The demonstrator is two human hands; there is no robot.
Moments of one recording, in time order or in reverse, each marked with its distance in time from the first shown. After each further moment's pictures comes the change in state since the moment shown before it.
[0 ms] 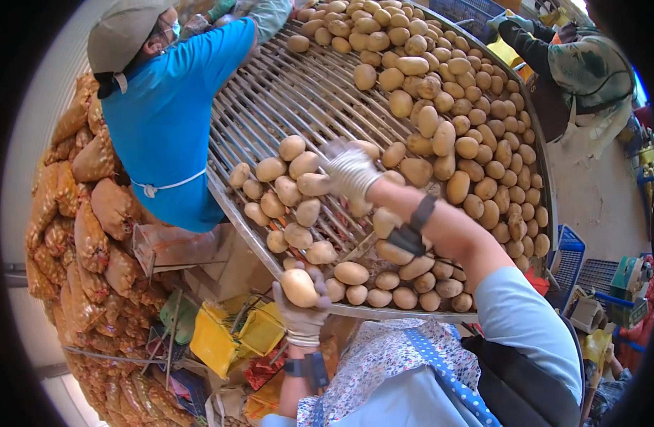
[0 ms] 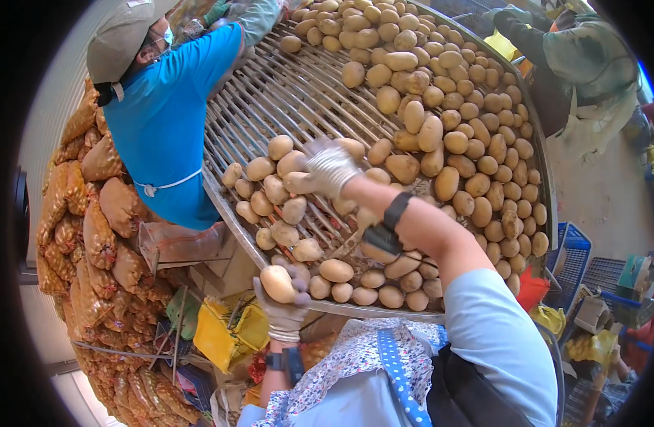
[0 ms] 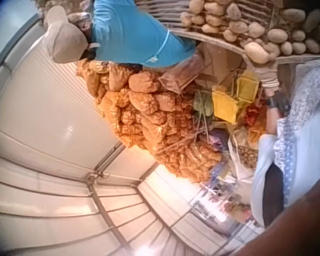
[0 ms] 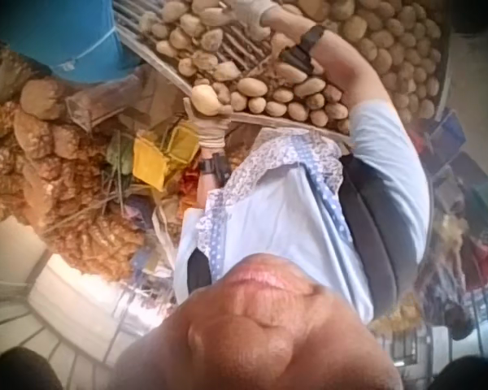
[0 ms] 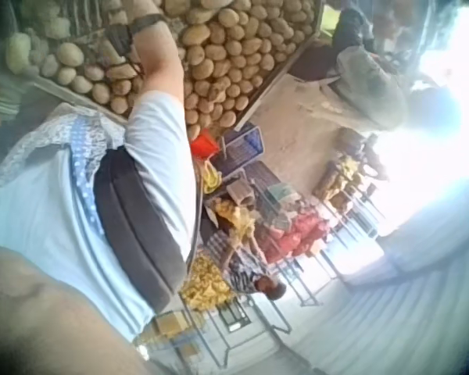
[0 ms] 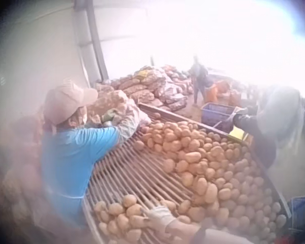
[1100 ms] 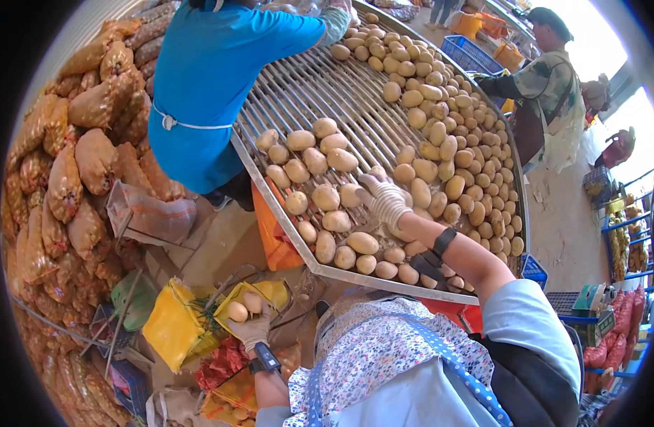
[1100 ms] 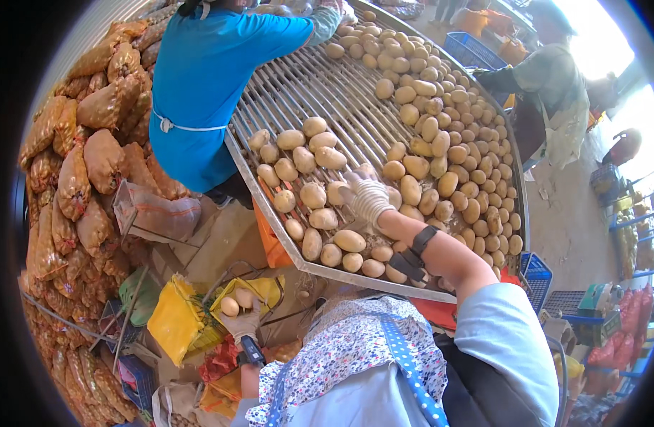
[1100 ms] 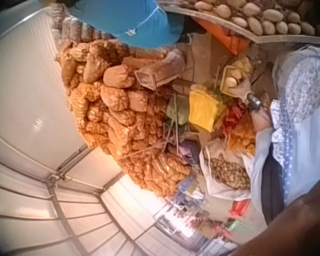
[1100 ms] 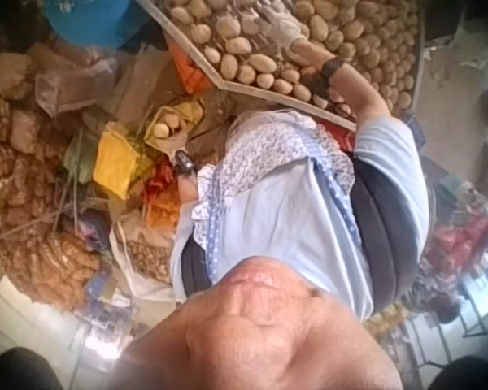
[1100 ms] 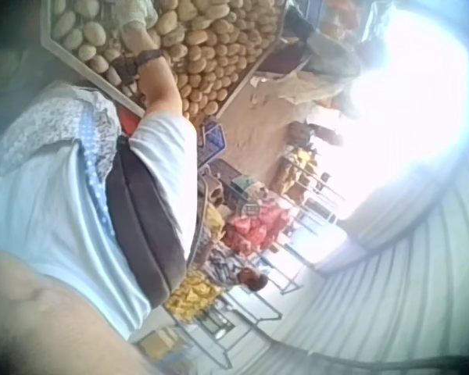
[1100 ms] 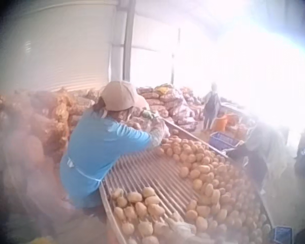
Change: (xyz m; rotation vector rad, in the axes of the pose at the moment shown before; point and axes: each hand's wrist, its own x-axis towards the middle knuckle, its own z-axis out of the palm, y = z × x) left_hand -0.168 0.134 -0.201 -0.308 0.682 0.626; right_hand -0.092 -0.090 0.018 0.033 -0.023 0.333
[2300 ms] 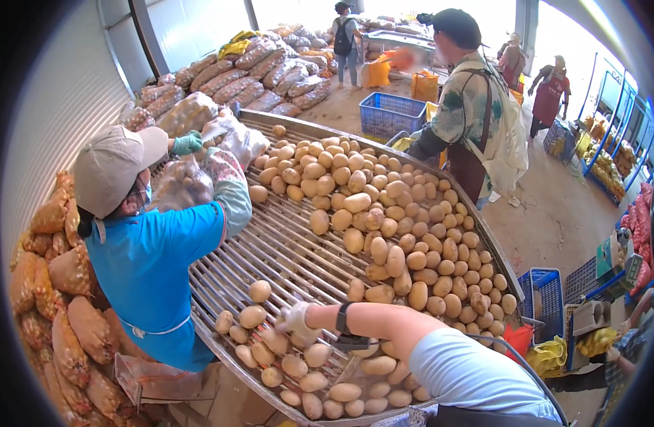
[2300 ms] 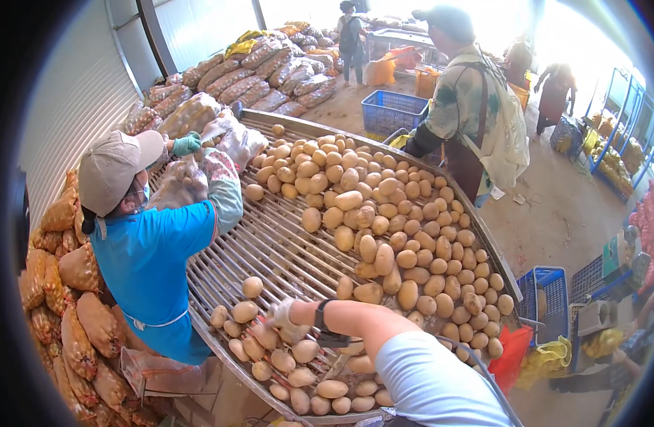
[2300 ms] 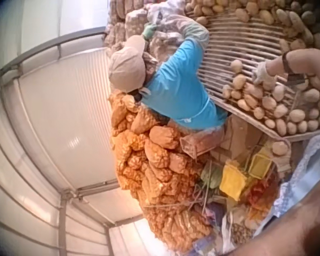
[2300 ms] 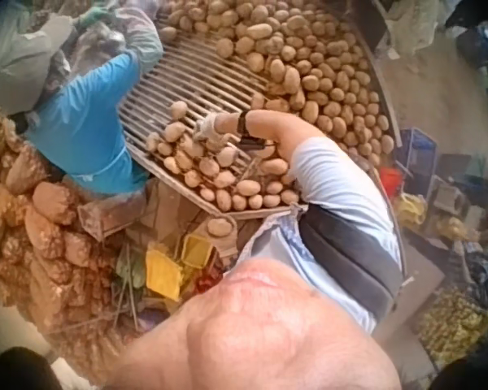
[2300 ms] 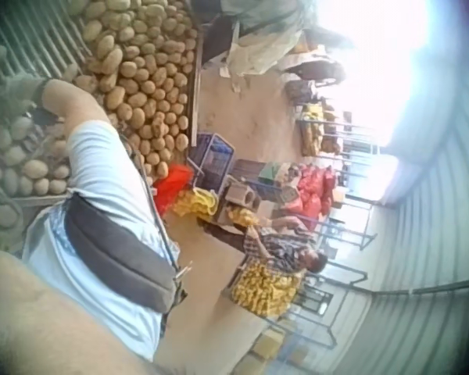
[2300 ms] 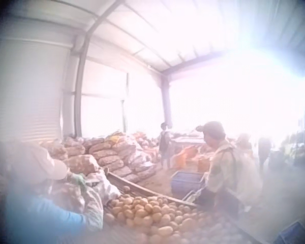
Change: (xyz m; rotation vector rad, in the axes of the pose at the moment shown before) left_hand -0.053 -0.186 0.130 0.369 -0.309 -0.391; right_hand 0.162 0.031 0.026 -0.239 -0.797 -0.510
